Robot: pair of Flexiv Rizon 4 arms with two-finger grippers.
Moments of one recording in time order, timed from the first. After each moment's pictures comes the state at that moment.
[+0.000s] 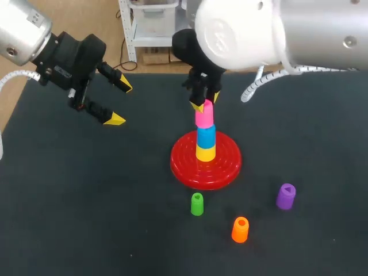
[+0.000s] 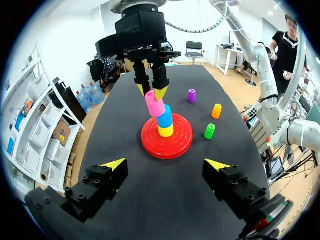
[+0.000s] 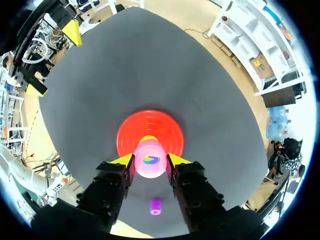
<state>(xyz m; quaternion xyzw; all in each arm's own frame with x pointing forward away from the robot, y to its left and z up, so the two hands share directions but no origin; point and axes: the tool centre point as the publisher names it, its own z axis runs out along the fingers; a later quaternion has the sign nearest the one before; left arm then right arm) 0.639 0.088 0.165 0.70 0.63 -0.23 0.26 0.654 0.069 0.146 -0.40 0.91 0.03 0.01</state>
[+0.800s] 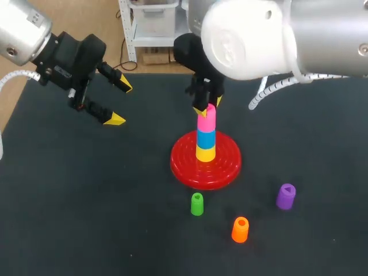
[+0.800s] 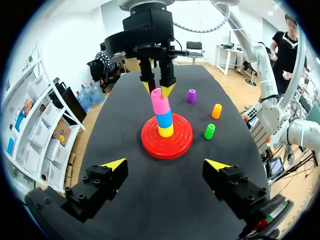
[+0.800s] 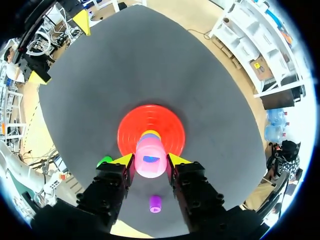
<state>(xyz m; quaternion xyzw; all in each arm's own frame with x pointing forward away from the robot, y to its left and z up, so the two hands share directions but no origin) 0.639 0.088 0.165 0.70 0.63 -0.23 0.26 0.640 0.063 0.144 -0.41 0.91 0.03 0.01</state>
